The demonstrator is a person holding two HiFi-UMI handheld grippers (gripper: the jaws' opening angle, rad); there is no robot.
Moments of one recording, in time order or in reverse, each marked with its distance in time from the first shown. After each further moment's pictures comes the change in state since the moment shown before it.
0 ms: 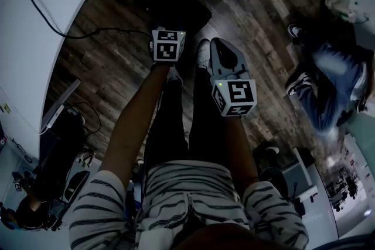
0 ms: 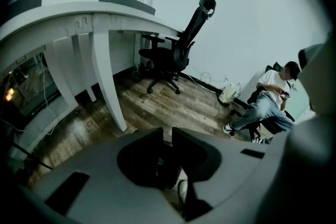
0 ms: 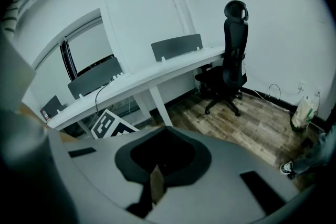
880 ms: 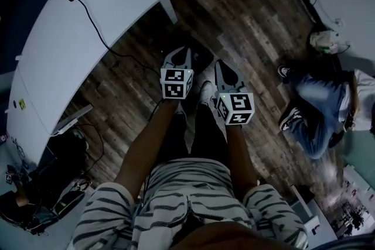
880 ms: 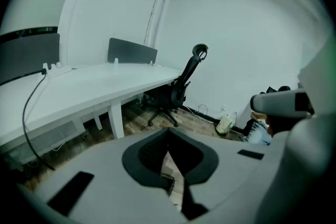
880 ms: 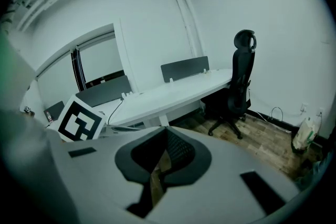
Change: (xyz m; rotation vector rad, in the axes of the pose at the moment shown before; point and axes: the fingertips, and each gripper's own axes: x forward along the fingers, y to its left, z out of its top) left arm -0.169 -0.039 0.128 -0.035 -0.300 0.032; right arm -0.063 0.032 0.107 -0.075 -0.145 0.035
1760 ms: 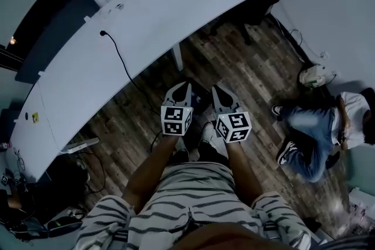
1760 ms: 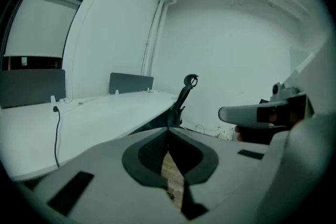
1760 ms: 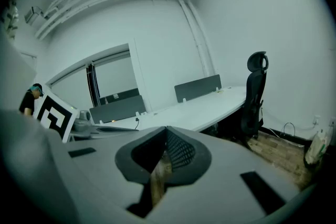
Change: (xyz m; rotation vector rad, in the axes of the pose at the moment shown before) left arm -0.138 -0.026 0.105 0.061 -0.227 -0.008; right arm -0.053 0.067 0.098 -0.043 -0.165 0.112
